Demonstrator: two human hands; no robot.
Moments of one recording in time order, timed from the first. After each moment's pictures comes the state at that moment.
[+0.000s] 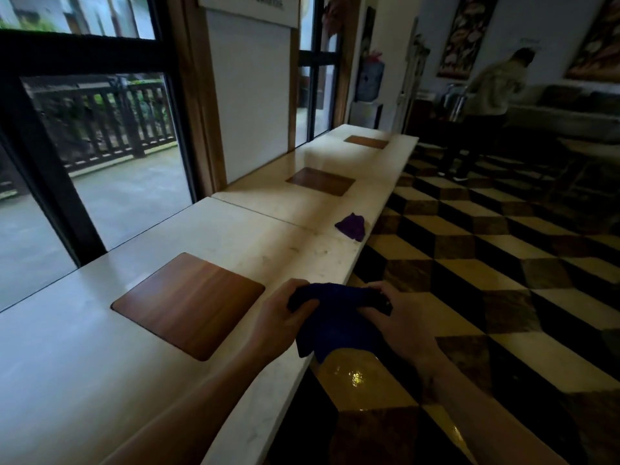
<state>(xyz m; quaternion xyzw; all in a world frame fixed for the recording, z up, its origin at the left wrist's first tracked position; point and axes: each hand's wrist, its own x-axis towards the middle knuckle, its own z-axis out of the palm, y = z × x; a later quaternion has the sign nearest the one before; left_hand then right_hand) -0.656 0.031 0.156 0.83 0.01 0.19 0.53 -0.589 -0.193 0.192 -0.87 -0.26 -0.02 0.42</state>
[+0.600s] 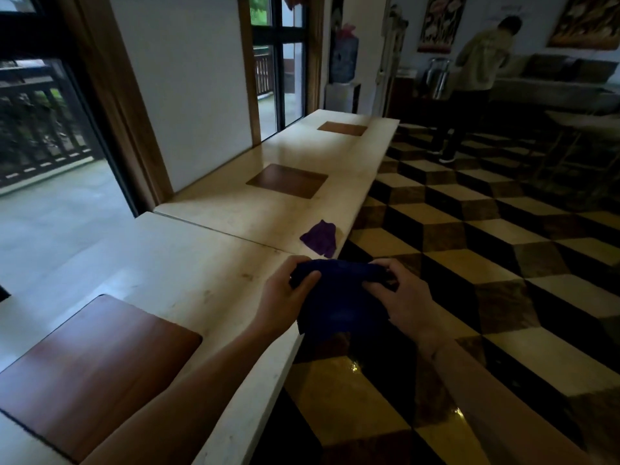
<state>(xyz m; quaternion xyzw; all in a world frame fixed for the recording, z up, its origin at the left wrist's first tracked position) -0.403 -0.011 0.150 0.81 0.00 0.17 0.56 -0.354 -0.230 0.177 -0.85 -0.19 -0.02 0.49</state>
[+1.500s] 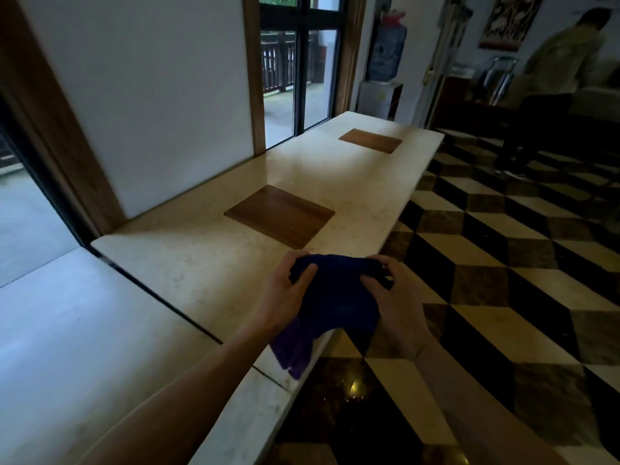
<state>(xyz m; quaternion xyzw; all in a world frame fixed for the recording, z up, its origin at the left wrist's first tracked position) 0.010 0.023 0.144 0.78 0.09 0.20 0.58 0.086 -0.168 0.165 -0.81 -0.19 0.02 0.55</state>
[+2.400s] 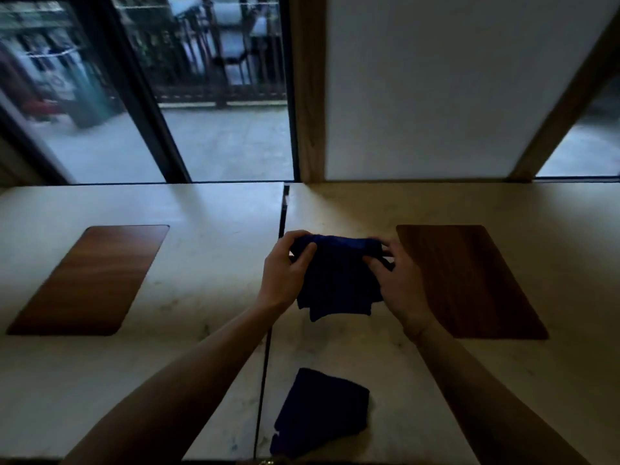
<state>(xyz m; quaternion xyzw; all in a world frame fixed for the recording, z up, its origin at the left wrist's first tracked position) 0.085 0.143 0.128 0.62 0.53 0.46 0.35 0.281 0.106 0.143 -0.58 -0.54 0.36 0.48</state>
